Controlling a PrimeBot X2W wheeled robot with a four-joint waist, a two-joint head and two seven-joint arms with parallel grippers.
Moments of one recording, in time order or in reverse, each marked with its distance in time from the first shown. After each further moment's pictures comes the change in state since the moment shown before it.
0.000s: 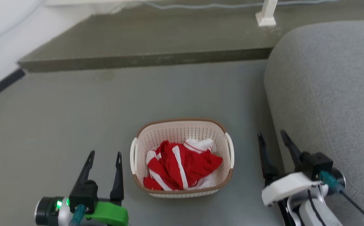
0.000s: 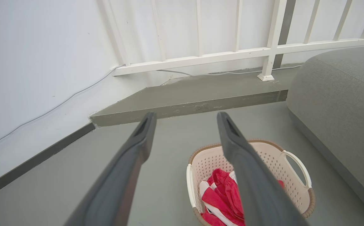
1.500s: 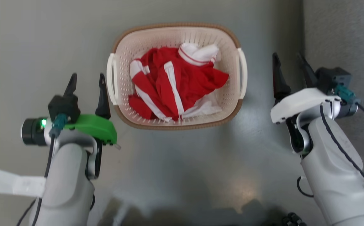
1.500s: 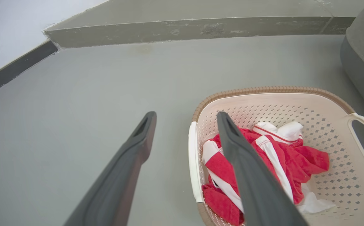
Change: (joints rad) left arm -0.518 -0.021 0.028 0.361 -0.113 -0.027 0.012; right arm -0.497 -0.015 -0.094 0.323 0.043 0.044 0.019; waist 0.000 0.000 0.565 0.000
